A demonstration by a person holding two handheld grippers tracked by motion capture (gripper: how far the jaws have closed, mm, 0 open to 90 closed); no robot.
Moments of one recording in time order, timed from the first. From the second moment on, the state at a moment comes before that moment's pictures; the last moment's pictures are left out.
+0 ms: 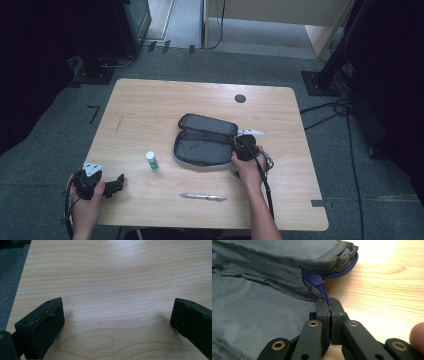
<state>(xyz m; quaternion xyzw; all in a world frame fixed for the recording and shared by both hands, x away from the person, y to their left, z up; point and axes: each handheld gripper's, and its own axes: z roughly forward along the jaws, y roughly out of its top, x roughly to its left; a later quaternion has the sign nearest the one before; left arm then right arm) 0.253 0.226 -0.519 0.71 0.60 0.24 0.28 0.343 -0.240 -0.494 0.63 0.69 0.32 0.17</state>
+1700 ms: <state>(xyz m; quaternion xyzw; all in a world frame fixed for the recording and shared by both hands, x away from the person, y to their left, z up) 0.253 0.226 -0.519 0.71 0.60 0.24 0.28 0.251 -0.308 -0.506 0.45 0.80 0.38 0.12</state>
